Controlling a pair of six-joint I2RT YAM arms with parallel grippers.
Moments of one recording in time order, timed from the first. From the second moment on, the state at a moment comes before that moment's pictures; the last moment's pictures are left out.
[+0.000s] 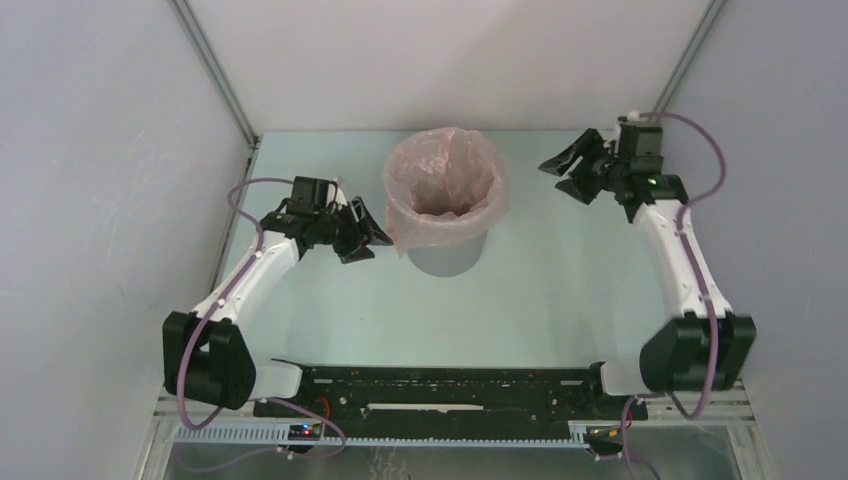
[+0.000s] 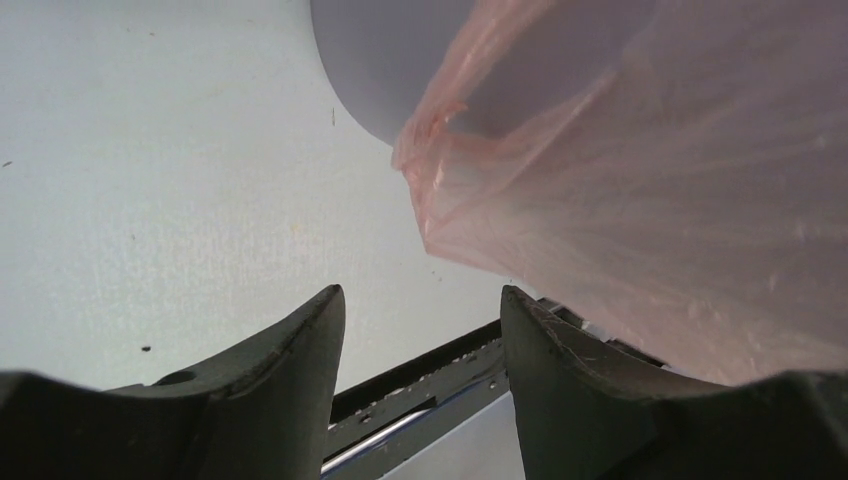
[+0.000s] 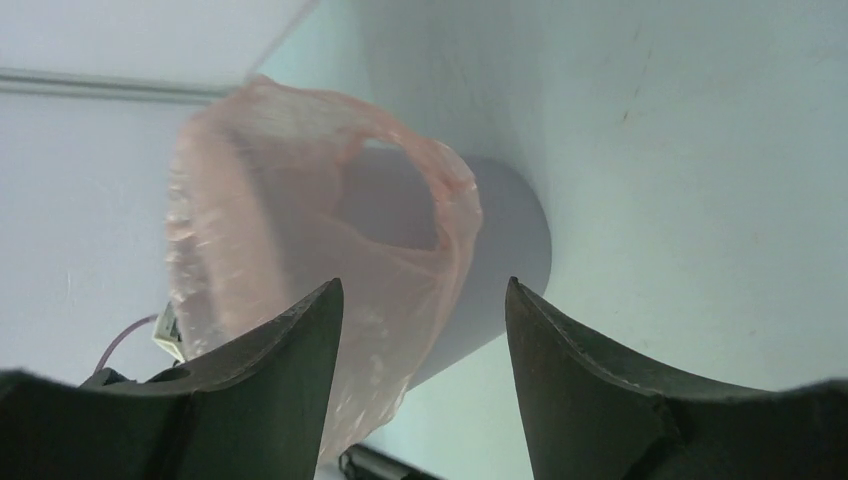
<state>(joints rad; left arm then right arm) -0.21 1.30 1.01 -0.62 0.47 -0.68 0.00 1.34 1.37 -0.58 -0.37 0.76</state>
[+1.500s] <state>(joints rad) -0.23 1.61 1.07 -0.51 0.44 -0.75 0.09 1.85 1.17 -0.16 -0.71 0.94</state>
